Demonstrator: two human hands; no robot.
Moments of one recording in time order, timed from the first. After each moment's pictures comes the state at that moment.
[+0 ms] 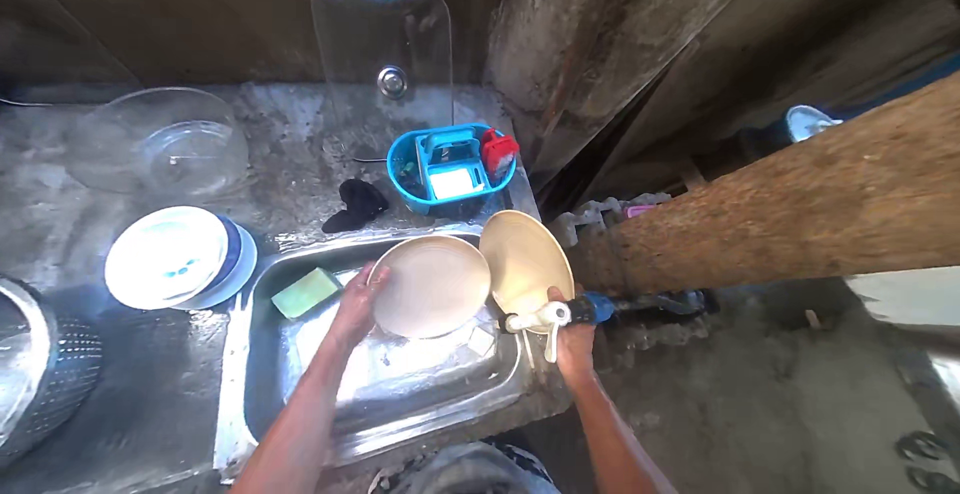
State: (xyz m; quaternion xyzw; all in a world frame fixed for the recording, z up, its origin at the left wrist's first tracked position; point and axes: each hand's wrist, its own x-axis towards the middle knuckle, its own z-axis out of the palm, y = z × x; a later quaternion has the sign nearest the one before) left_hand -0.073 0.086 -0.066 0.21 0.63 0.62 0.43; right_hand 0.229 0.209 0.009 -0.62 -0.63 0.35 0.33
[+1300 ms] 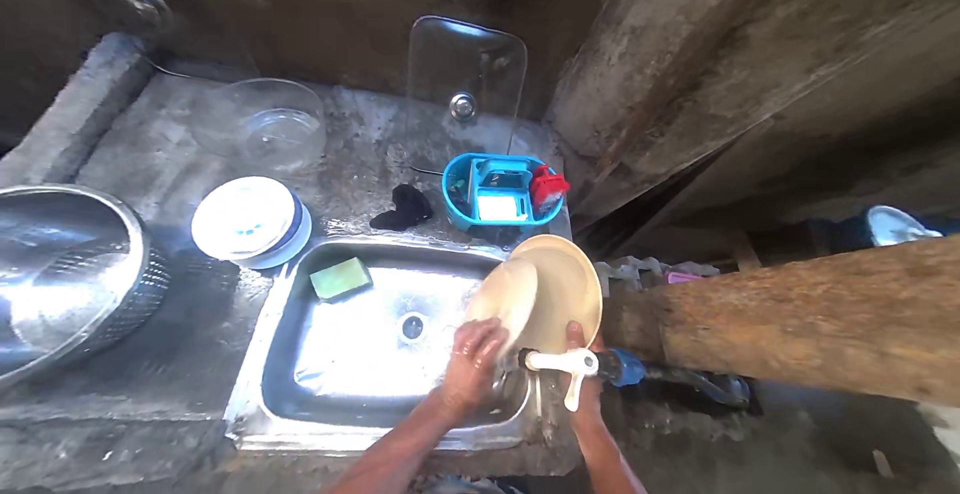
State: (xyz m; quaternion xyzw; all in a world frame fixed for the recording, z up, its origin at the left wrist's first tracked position) left_hand 0.091 0.104 -0.082 0.50 0.68 0.53 -0.06; right_hand 0.215 0.217 -0.002 -0.55 -0.60 0.46 0.36
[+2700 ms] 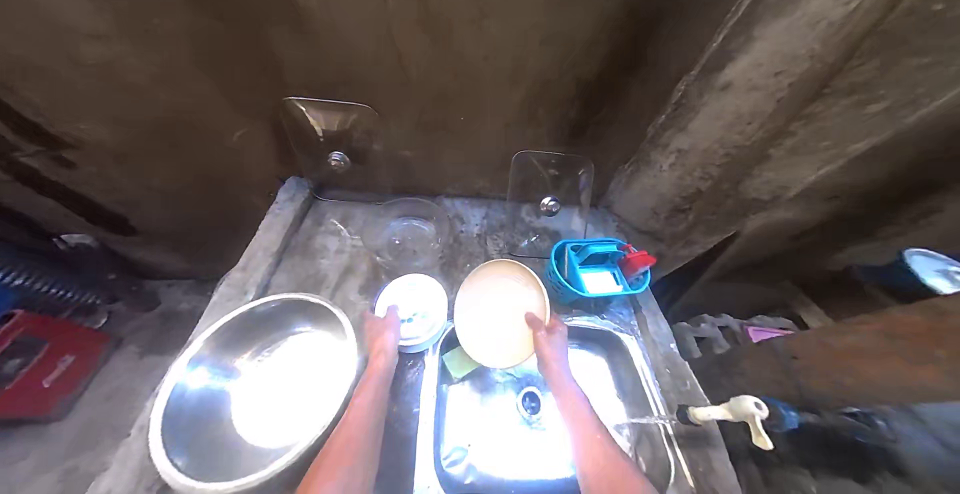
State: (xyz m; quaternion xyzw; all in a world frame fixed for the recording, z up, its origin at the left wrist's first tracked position) left_hand -0.310 -0.041 -0.011 -0.07 0.83 0.52 0.20; right_hand -0.078 0.131 0.005 -0.50 -0.59 0.55 0.31
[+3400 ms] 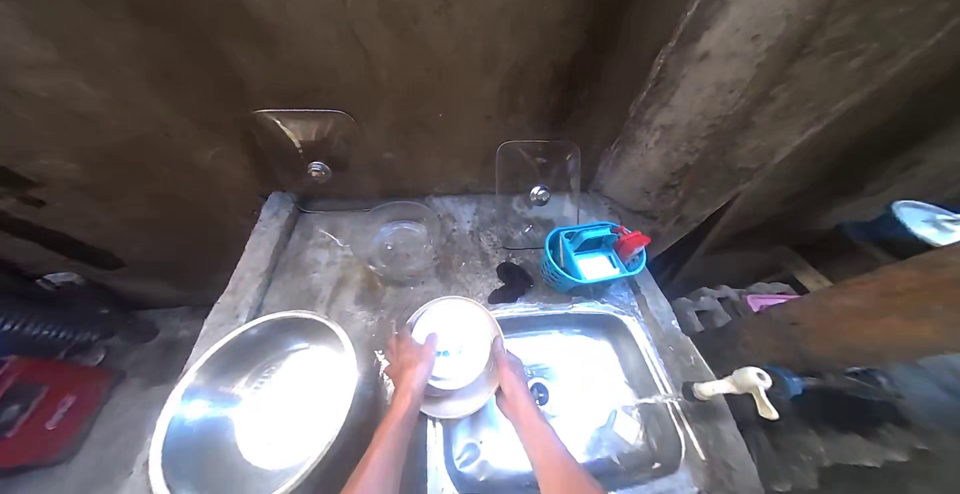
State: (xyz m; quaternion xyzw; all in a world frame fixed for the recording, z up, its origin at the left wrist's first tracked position) left_hand -0.250 -0.044 0.010 0.09 0.90 0.32 0.27; right_hand -0.096 0.043 -0.060 -0.48 -0.36 0.76 0.25
